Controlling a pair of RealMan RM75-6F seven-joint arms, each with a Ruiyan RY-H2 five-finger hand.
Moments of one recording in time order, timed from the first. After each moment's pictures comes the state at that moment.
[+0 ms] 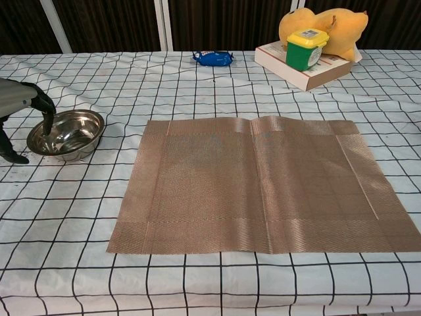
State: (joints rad) left arm -0.70 -1.37 0.02 -1.64 0.86 1.16 0.72; right arm 0.17 -1.20 0.29 -1.56 -1.16 1.38 0.09
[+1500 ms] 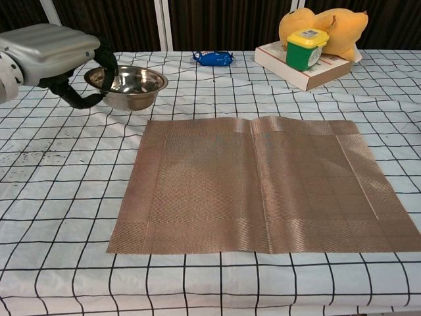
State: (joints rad) left arm -0.76 -1.45 -0.13 -1.65 1.07 1.16 0.71; right arm 0.18 -1.19 0.30 -1.57 -1.15 1.37 0.12
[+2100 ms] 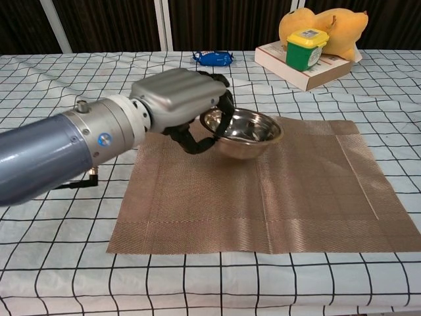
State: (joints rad) left arm -0.91 -1.77 -0.15 -1.54 1.14 1.04 0.73; right arm 0.17 -1.19 0.31 -1.56 -1.14 1.37 0.13
